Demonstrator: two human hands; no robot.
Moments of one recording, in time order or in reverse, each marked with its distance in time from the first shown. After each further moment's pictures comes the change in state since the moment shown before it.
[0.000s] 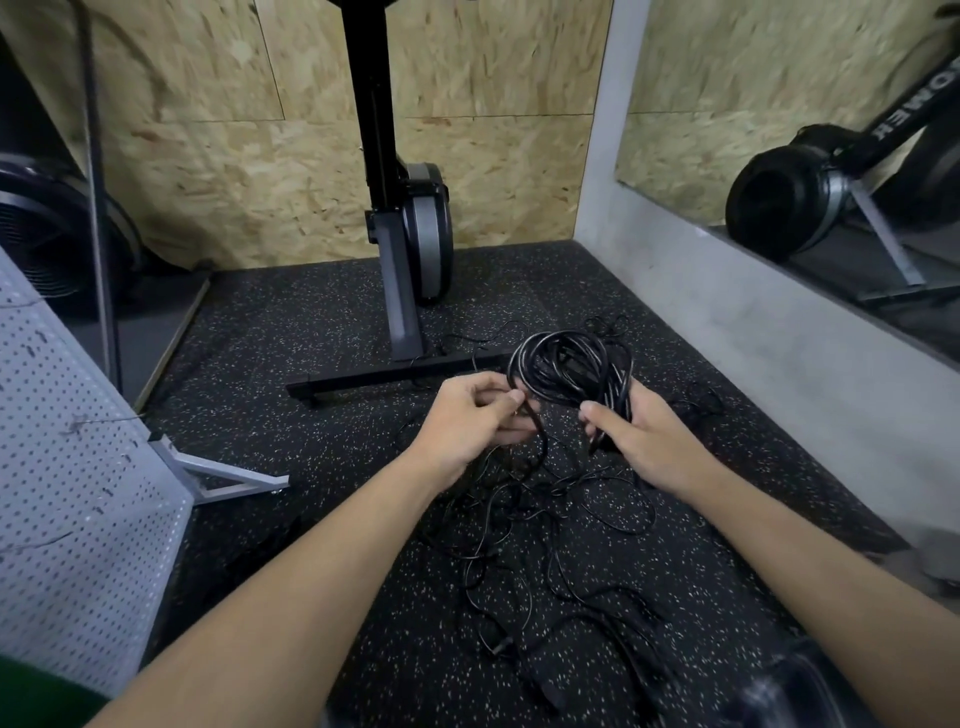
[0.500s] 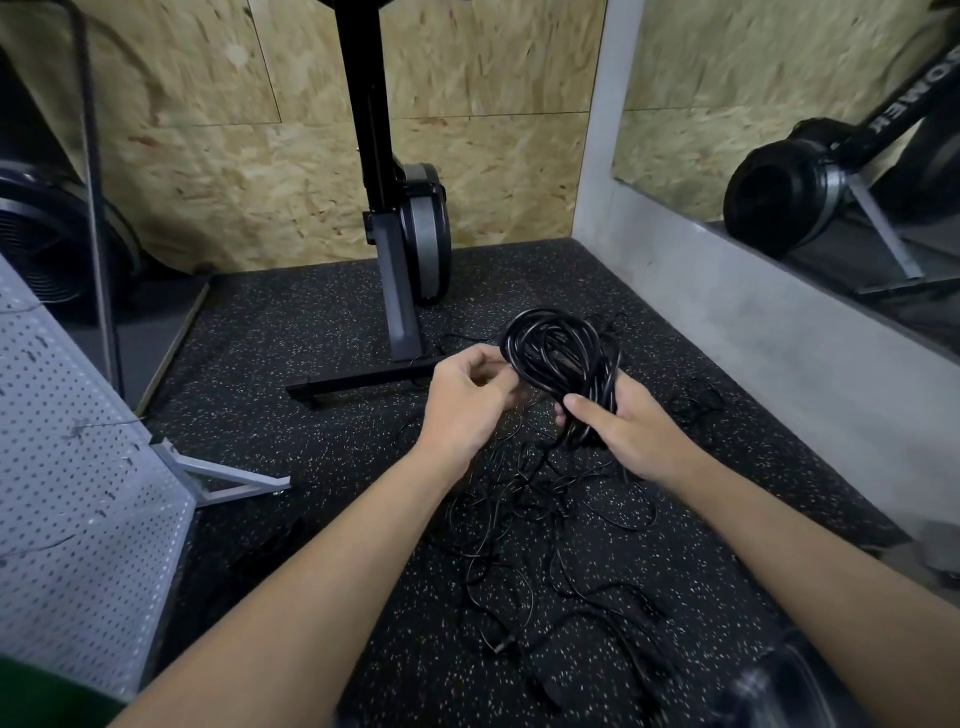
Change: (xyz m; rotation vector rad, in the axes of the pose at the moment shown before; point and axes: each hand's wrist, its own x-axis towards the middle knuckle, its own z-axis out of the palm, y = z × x) left_hand -0.001 0.015 0.013 -0.053 0.164 0.157; right_hand 0.005 -0.010 0.008 0.208 -0.041 -0.048
